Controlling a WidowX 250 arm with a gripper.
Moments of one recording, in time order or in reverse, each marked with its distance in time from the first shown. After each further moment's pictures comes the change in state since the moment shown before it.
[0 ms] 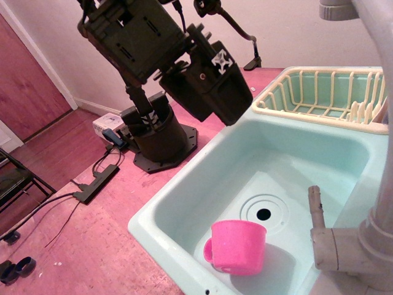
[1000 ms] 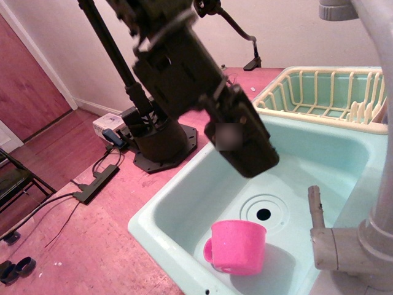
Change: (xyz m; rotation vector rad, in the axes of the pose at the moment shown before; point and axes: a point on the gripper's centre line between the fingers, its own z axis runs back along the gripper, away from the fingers) arm 0.008 0.017 -0.042 0.145 -0.095 -0.577
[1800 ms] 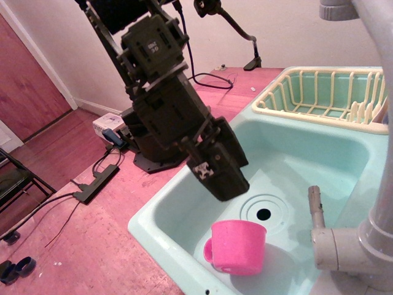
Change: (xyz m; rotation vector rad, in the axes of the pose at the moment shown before) arm 0.034 -0.009 -0.025 0.041 -0.049 0.001
